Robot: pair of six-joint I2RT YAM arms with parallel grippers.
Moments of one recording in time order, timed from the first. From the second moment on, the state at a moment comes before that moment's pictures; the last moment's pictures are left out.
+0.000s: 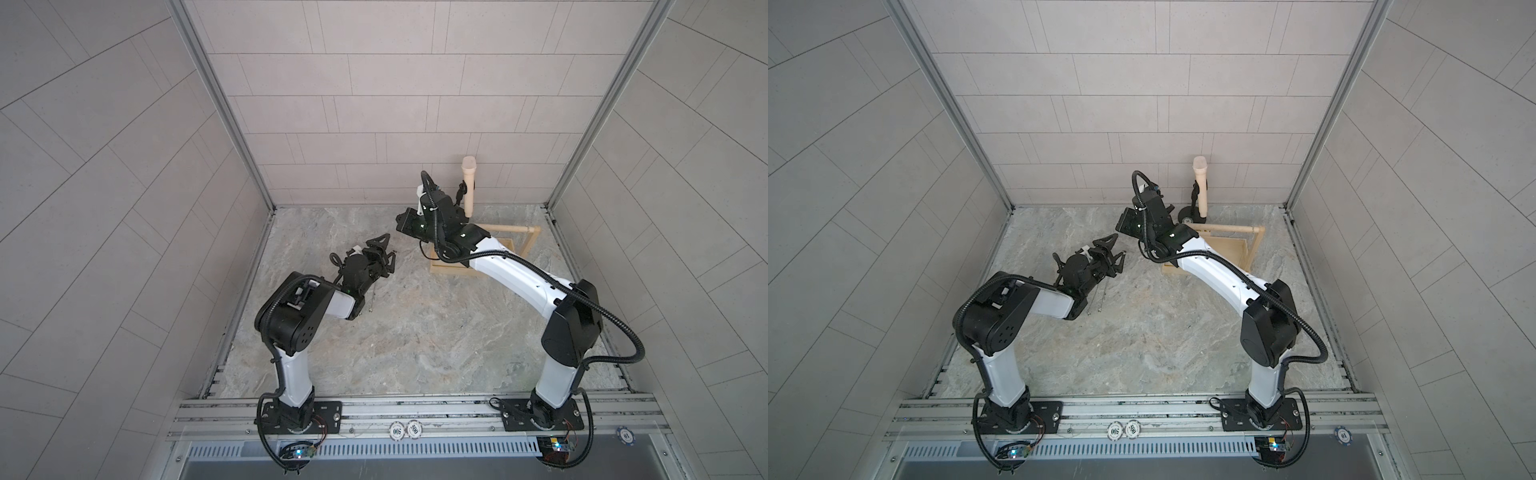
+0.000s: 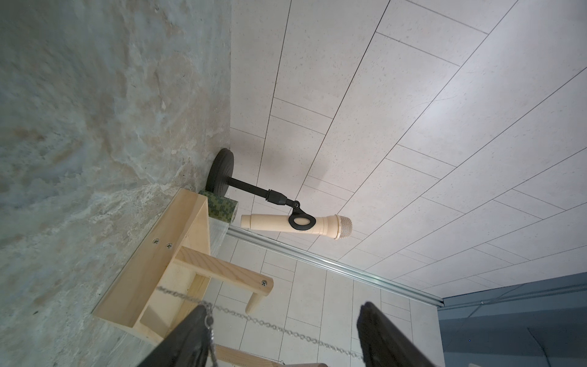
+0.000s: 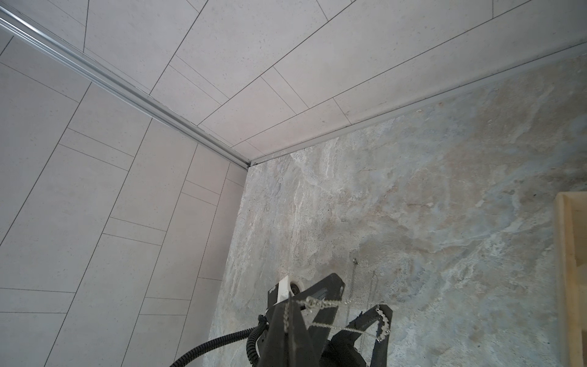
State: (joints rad) left arm -0.44 1.88 0.72 1.11 0.08 -1.87; right arm 0.64 1.80 1.67 -0.27 0.00 0.85
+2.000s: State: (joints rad) left arm -0.44 1.91 0.65 1.18 0.16 -1.83; right arm 0.61 1.80 1.62 -0.27 0.01 0.85
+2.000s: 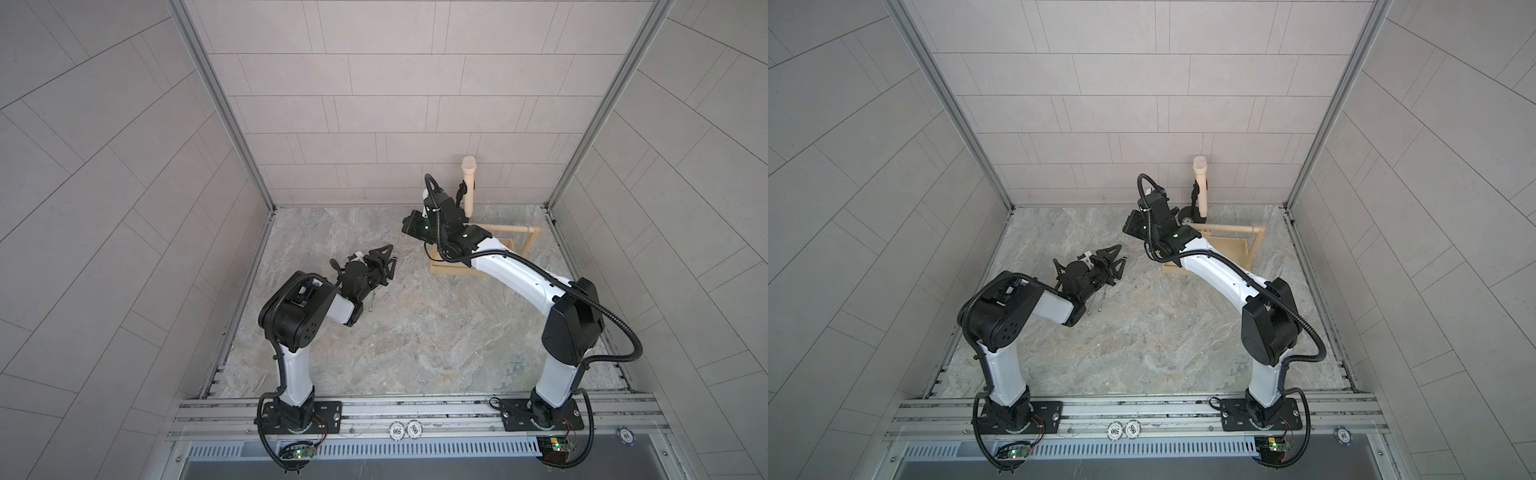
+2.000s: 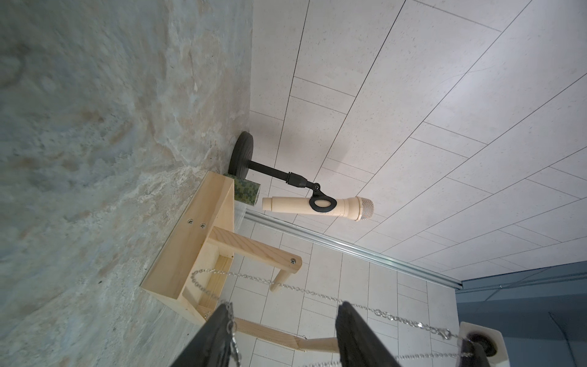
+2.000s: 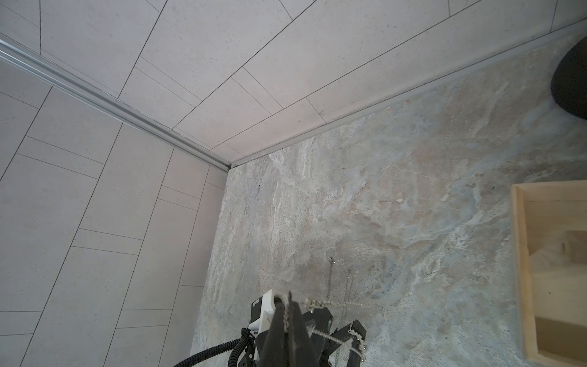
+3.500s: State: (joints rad) left arm -0.46 1.92 0.63 1.19 0.18 -1.82; right arm 0.59 1.80 1.62 -0.26 0.01 0.87
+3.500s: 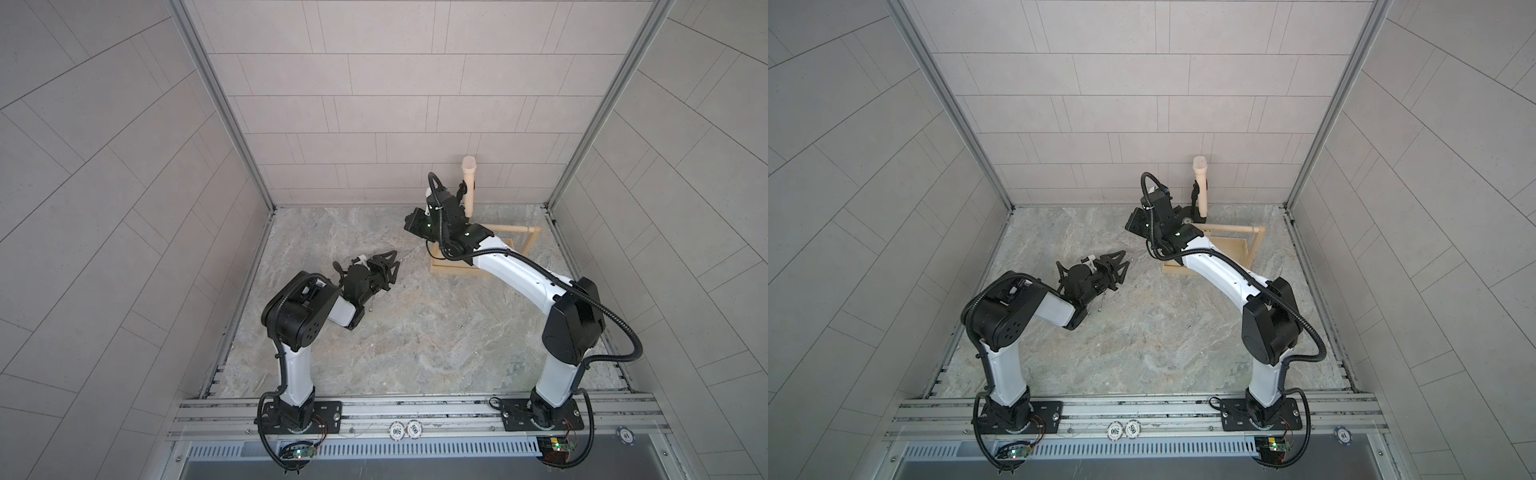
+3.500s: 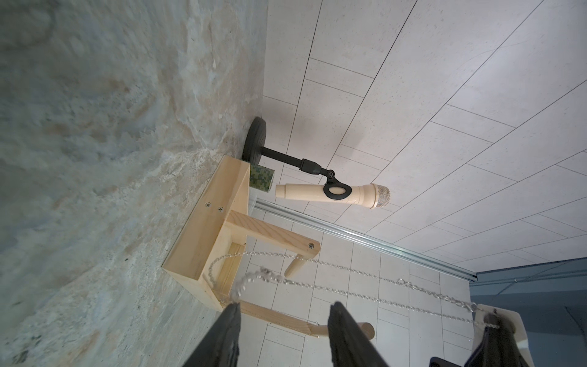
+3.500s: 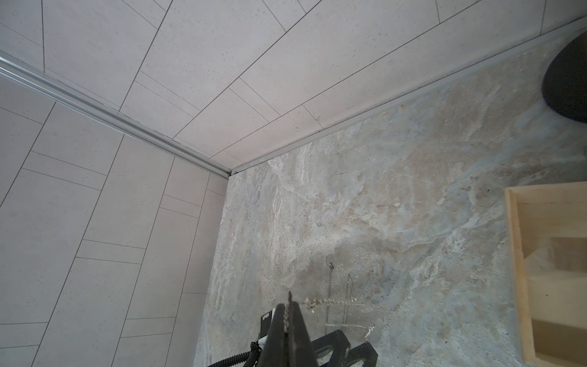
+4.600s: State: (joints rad) left arm -0.46 1.94 0.65 1.19 0.18 -1.82; right arm 0.60 1.77 1.61 -0.25 -0.04 0.88
